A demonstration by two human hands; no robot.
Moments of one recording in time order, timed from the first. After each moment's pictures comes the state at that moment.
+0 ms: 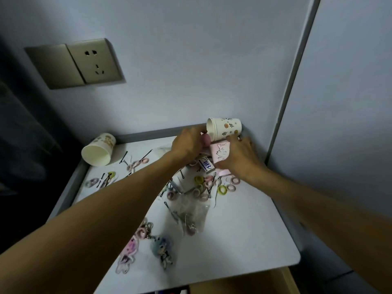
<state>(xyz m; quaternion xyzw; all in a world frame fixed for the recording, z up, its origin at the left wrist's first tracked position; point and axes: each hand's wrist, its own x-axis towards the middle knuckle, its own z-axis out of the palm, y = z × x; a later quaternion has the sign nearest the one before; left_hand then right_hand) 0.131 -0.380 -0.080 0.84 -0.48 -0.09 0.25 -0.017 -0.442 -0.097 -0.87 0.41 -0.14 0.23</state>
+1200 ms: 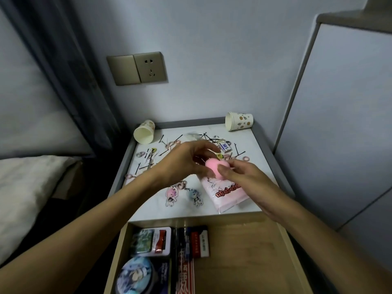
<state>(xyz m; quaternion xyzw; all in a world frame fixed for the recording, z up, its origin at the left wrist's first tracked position) 0.044 -0.162 0.001 0.68 -0.54 -0.28 0.40 -0.129 -0.266 -0.019 -0.72 0.25 -0.12 0.63</state>
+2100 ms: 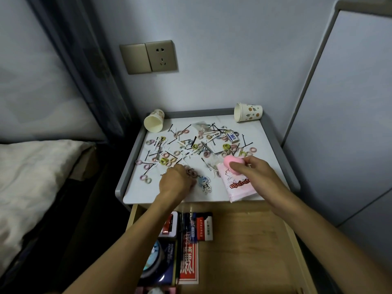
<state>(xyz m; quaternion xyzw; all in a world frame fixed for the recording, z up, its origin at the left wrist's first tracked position) 0.041 -0.139 -0.091 0.95 -0.24 -0.13 0.17 -0.135 -0.265 -0.040 -0.70 0.35 -0.15 0.61</state>
